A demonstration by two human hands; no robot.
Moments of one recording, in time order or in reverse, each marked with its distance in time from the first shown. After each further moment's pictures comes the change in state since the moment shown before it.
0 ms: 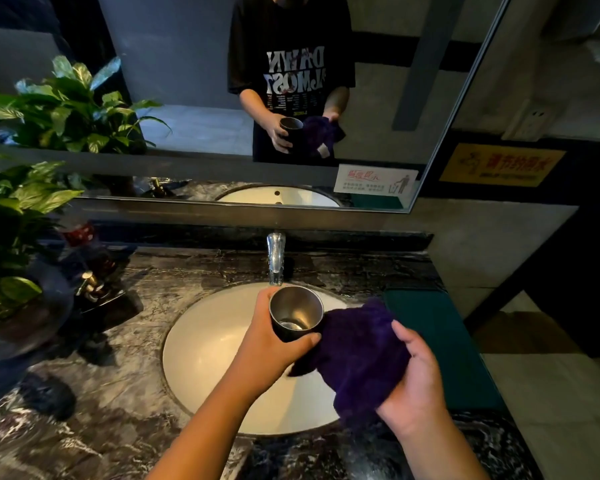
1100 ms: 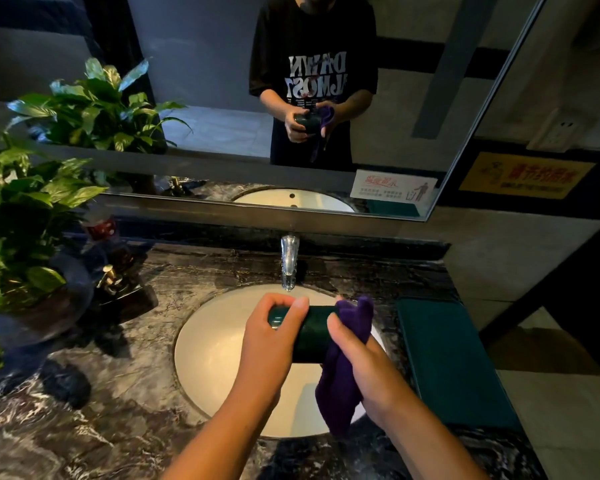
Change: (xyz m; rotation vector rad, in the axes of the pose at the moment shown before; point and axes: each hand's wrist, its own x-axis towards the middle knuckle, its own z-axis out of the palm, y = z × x) left_hand -0.011 0.028 0.009 -0.309 0.296 -0.127; right_hand -0.001 0.025 0.045 -0.802 -0.249 -0.051
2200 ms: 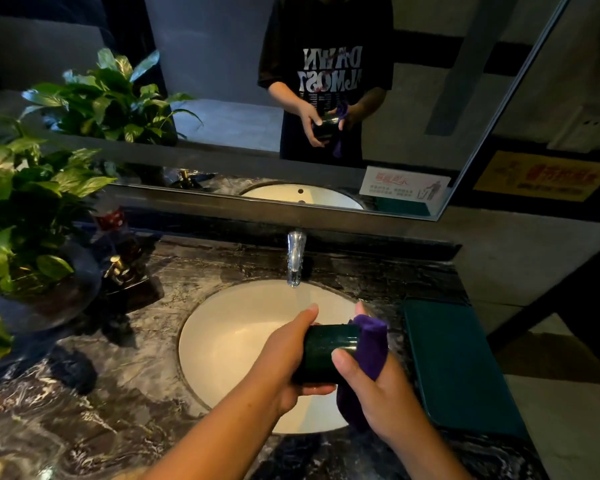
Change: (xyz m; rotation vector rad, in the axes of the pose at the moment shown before) left_hand -0.007 0.013 0.013 -0.124 -0.155 -0.659; right_hand -0.009 0.021 -0.024 -0.372 0.054 -0.132
